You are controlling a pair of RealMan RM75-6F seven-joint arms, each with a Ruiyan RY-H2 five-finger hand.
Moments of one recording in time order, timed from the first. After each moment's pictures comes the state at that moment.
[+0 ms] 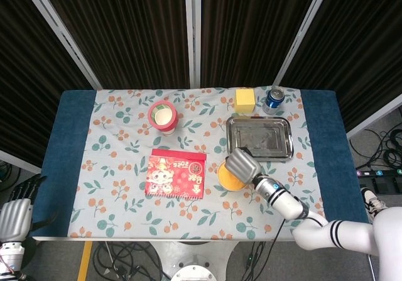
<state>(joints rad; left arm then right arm) 0.01 -1.29 -0.02 -1.46 1.46 1.49 -0.11 0.92 -1.46 -0.01 -1.48 -1.25 0.91 -1.10</state>
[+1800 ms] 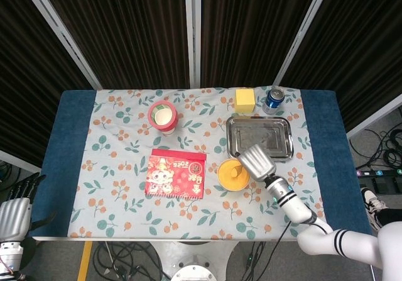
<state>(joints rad) 0.01 -1.27 -0.02 -1.50 1.46 1.50 -0.07 0.77 -1.52 0.04 -1.37 -1.32 1.01 -0.62</state>
